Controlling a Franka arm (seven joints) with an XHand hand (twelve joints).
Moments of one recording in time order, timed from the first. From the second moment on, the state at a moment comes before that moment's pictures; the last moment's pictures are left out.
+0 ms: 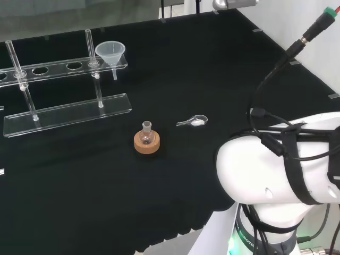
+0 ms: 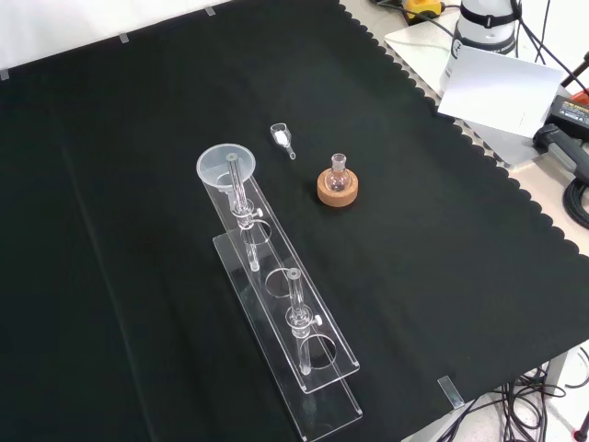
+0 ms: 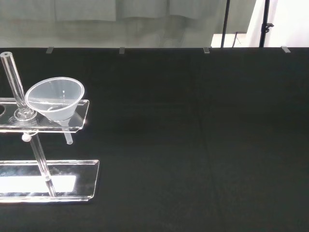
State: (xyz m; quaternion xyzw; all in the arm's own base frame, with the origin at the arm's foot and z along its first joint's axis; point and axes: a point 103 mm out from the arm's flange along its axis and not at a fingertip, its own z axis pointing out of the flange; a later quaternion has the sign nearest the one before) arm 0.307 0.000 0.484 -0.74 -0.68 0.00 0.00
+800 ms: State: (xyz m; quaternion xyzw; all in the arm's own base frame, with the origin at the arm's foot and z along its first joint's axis) arm 0.309 -0.009 0.480 -0.74 -0.67 0.02 0.01
